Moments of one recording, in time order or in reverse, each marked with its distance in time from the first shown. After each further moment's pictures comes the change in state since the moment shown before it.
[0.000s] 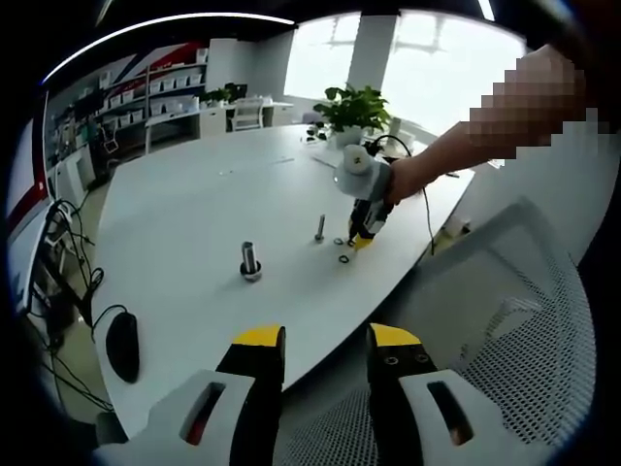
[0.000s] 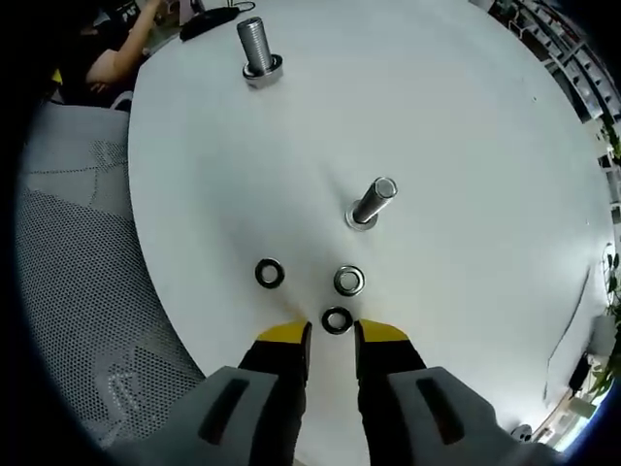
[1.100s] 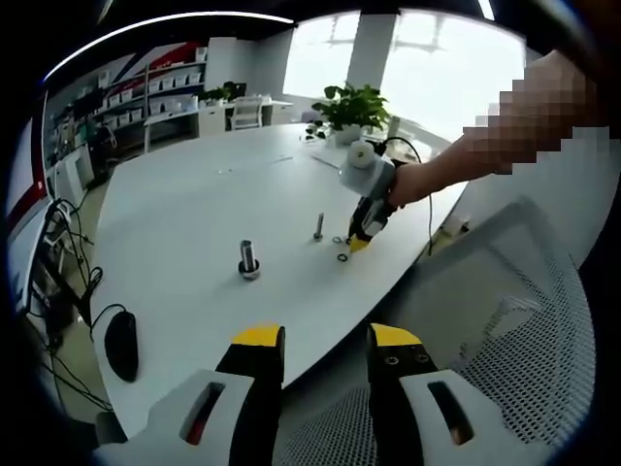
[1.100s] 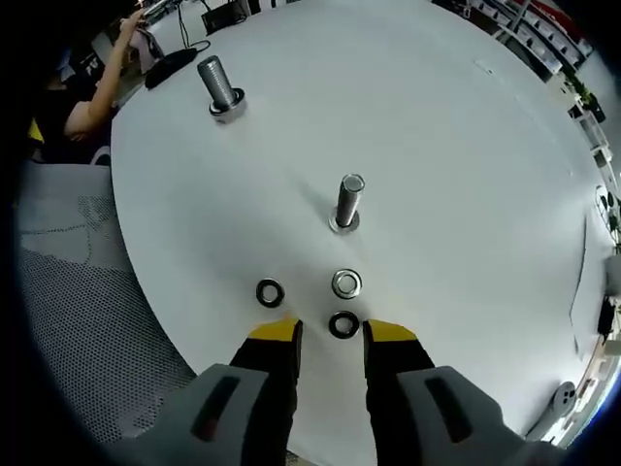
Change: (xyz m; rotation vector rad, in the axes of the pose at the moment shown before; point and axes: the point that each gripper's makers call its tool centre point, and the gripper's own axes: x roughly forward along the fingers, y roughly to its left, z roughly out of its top) left arm 0.000 -0.001 -0.001 0.000 0.007 -0.006; right arm -0.002 0.002 0.006 0.237 -0.092 -0.024
